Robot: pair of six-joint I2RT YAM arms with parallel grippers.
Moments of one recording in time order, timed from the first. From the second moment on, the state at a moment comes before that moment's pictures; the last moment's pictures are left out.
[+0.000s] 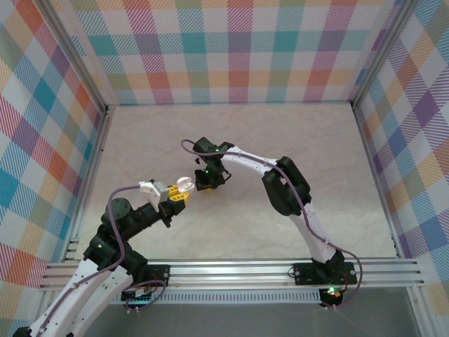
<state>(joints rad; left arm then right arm) -0.51 0.35 0.43 -0.18 0.37 -0.06 0.83 2.33 1.88 -0.83 -0.32 0.54</state>
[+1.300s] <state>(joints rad) -0.51 0.46 0.49 -0.17 0.39 -0.02 0.82 2.35 2.13 -1.03 0.02 0.82</state>
